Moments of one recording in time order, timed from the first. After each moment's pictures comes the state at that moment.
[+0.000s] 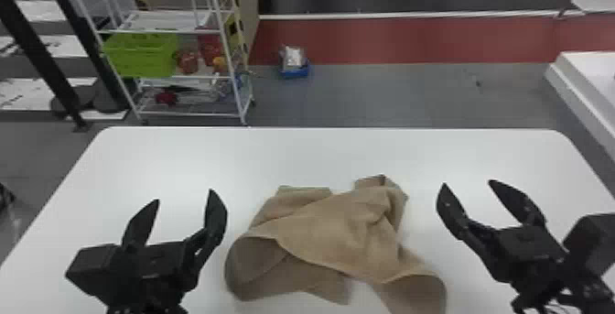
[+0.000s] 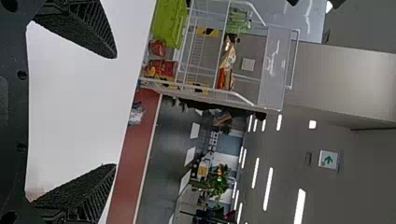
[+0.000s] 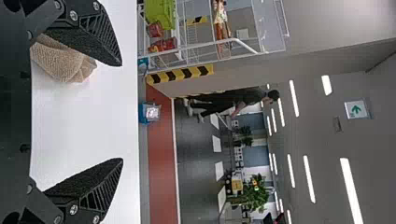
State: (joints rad) left arm 0.57 0.01 0.02 -2.02 0.18 -0.10 0.08; right arm 0.44 0.00 -0.10 -2.00 -0.14 0.11 0.31
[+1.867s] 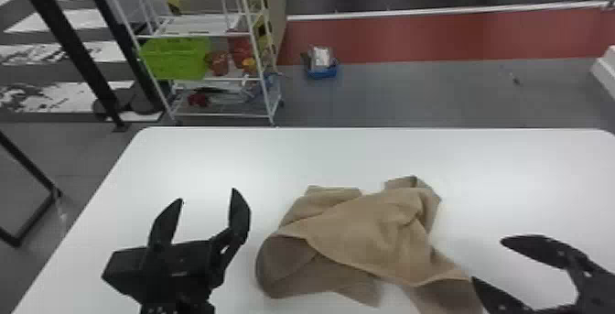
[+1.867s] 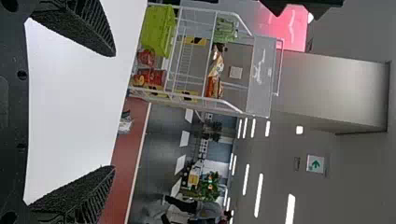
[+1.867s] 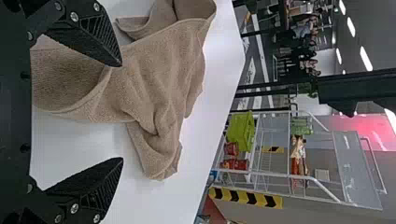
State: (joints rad) left arm 0.58 0.02 0.03 -1.99 0.17 -0.18 0.11; right arm 0.54 -0.28 -0.19 -2.15 -0.07 0.35 0.90
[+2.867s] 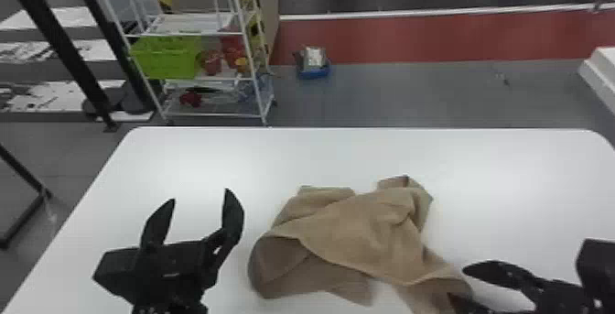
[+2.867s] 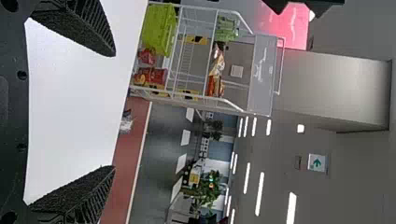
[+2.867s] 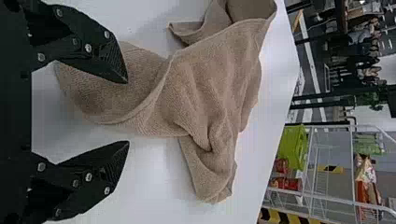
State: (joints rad) left arm 0.57 0.02 0.03 -1.99 0.17 -0.18 0.11; right arm 0.47 -0.33 -0.07 -2.09 0.08 0.47 0.92
